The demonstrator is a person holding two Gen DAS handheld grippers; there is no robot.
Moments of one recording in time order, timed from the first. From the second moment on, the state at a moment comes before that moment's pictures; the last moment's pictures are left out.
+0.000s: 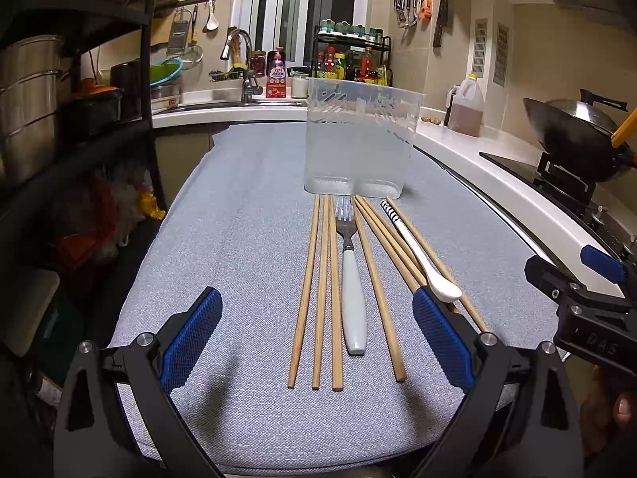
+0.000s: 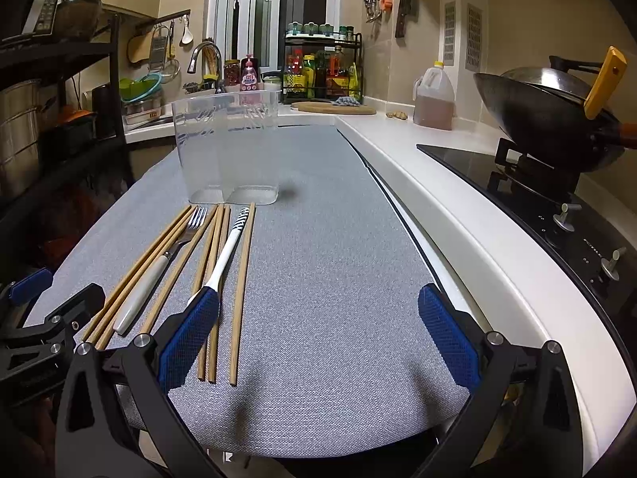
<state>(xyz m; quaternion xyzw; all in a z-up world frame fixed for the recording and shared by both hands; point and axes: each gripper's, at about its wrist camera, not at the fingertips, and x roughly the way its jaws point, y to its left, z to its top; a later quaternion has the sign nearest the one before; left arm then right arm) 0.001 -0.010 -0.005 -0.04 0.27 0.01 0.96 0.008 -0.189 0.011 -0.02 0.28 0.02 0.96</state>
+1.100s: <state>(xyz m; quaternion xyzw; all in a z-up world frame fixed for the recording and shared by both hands) 0.001 -0.014 -0.003 -0.03 0.26 0.01 0.96 0.005 -0.185 0.012 -0.02 0.27 0.02 0.96</state>
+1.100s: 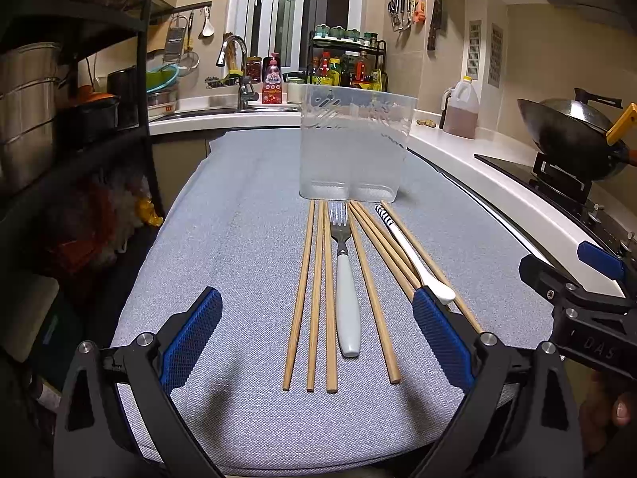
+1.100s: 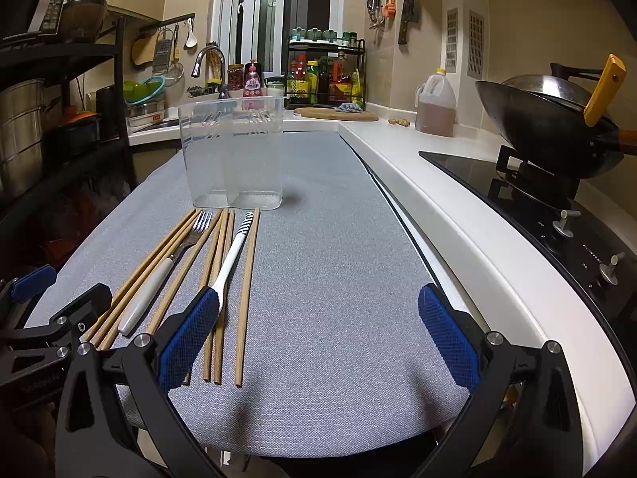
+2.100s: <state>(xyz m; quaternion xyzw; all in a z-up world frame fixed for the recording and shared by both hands) 0.009 0.002 -0.015 -0.05 0.28 0.05 0.96 0.015 -0.187 0.004 0.00 0.30 0.05 0.95</state>
